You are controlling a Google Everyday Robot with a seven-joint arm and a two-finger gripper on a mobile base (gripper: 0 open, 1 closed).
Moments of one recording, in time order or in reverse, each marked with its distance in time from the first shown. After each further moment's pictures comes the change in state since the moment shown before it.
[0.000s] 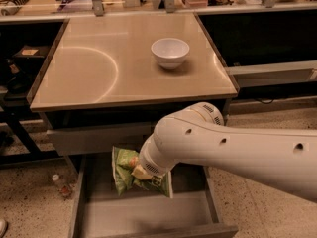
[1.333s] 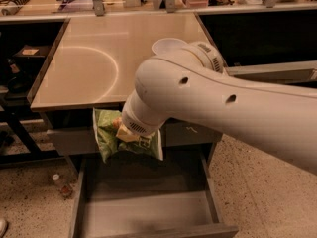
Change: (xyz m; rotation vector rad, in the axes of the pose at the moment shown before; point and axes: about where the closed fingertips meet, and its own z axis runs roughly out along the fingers) arm -0.090 -0.031 -0.091 0.107 -0.071 -0.111
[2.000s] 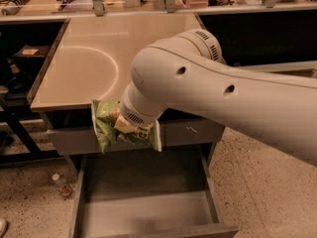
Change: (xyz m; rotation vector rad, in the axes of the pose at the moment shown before) arm -0.016 -0.016 -0.009 0.035 -0.010 -0.012
